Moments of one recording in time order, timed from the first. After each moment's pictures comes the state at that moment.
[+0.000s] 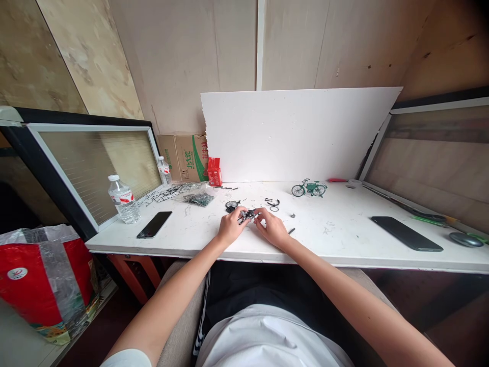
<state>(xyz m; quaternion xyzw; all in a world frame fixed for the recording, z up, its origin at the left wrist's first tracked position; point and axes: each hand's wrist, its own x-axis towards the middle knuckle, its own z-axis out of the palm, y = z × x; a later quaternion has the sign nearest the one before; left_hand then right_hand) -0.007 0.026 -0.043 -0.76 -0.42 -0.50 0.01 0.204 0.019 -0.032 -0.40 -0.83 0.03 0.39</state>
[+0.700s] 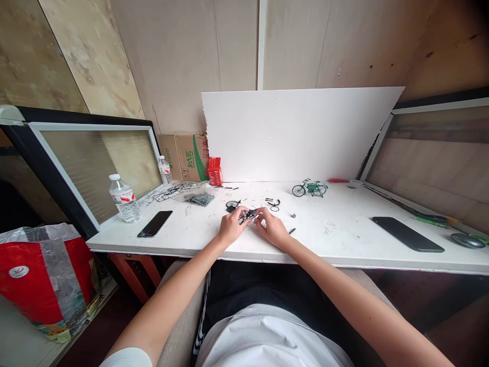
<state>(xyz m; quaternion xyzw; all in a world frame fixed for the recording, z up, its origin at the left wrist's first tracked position) -0.007 0.027 -0.045 -0.76 -0.42 -0.49 0.05 0.204 0.020 -0.034 -0.41 -0.83 0.06 0.38</state>
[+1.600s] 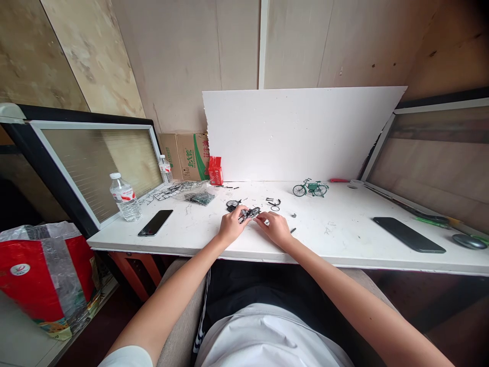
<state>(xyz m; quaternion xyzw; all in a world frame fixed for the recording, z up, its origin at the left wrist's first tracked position) -0.007 0.028 -0.045 -0.76 -0.42 -0.49 0.05 0.206 0.026 -0.037 -0.45 -0.81 -0.02 0.38</state>
